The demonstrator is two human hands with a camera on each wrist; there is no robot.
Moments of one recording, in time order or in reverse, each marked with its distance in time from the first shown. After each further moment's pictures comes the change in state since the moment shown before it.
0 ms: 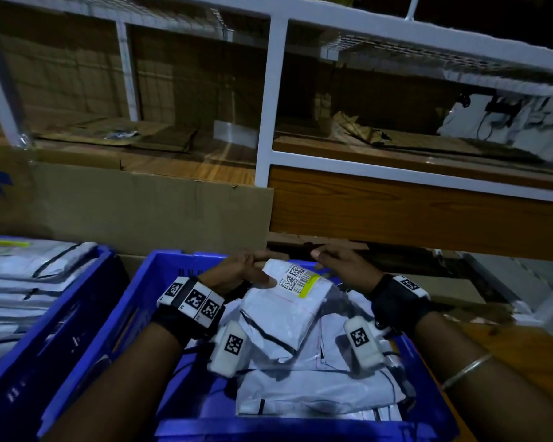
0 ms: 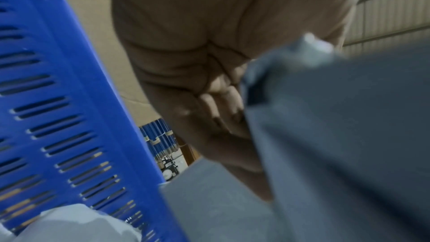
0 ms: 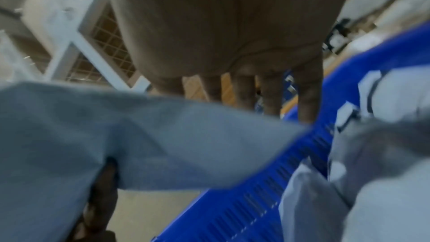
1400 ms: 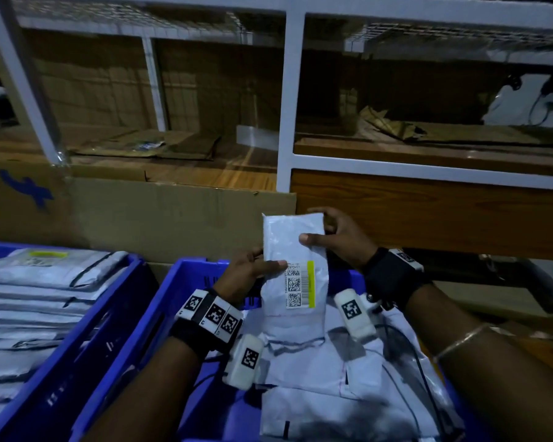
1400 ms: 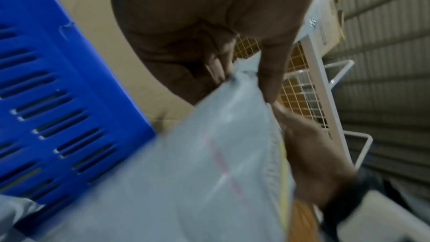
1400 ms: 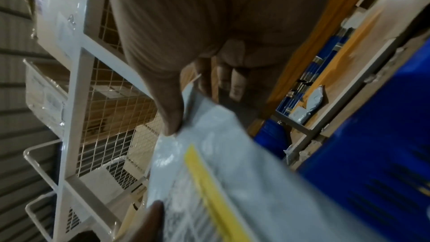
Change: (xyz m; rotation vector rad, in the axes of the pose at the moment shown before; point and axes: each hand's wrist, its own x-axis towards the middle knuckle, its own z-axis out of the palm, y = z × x) left_hand -0.002 0.001 -0.009 -0.069 0.336 0.200; right_hand 0.052 -0.049 0.024 0.268 -0.060 -0.203
